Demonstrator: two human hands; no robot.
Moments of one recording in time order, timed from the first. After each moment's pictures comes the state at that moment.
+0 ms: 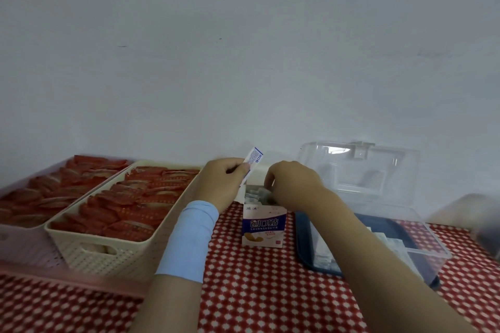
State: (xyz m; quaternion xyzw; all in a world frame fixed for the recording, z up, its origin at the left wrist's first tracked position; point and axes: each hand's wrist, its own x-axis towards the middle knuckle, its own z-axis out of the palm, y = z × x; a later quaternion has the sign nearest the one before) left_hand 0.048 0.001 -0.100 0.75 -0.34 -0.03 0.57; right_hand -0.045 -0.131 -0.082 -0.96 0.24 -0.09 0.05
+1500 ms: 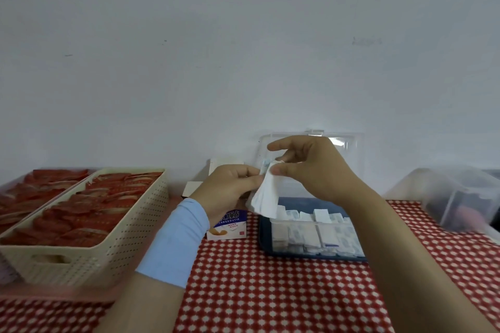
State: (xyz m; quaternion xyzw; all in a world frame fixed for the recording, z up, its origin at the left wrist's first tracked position) left_hand -0.025 -0.039 -0.091 0.65 -0.38 -0.31 0.58; right_hand -0.168 -0.164 -0.055 -0.83 0.15 -0.31 0.43
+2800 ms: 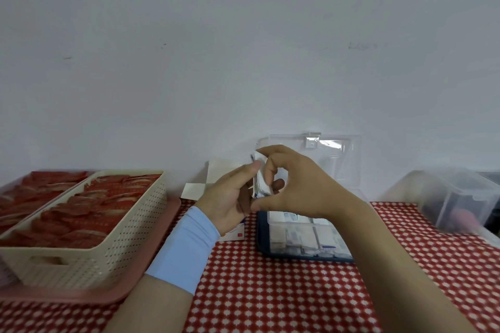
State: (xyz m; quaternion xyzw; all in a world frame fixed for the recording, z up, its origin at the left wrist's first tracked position) left_hand -0.041 -0.046 -0.093 0.42 -0.29 -0.47 0.72; right_hand -0.163 -0.154 -0.071 -0.90 0.07 -0.27 0.32
